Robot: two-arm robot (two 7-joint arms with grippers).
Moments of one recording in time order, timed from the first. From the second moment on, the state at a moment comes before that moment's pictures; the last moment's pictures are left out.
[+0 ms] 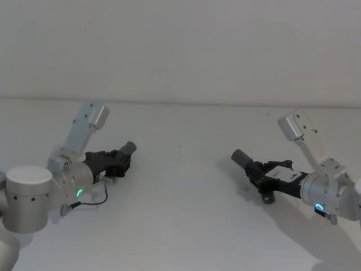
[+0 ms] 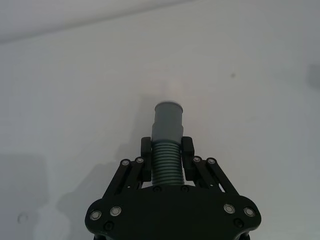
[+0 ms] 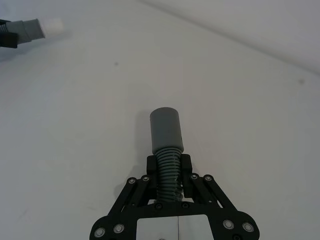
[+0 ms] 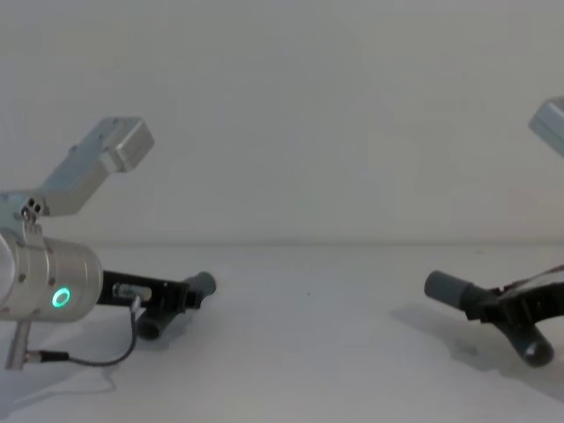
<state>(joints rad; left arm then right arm) -0.41 0.27 0.37 -1.39 -0.33 0.53 -0.17 0.39 0.45 -0.39 -1.44 0.24 0.50 0.42</state>
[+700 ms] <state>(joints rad) -0.42 0.30 0.38 -1.44 -0.33 0.50 -0.24 0.39 0.58 -0.41 -1.53 0.18 0.30 0.53</state>
